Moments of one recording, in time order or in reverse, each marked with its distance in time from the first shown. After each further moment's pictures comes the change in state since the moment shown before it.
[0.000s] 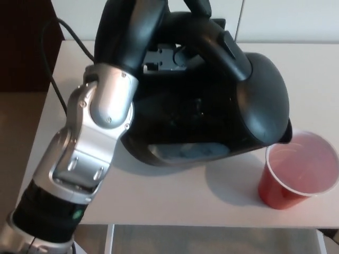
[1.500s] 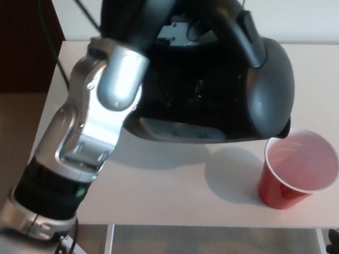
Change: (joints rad) left_arm -0.160 0.013 -0.021 0.053 0.150 -0.138 -0.002; right_arm -0.054 -0.071 0.072 0.204 -0.116 -0.030 -0.066
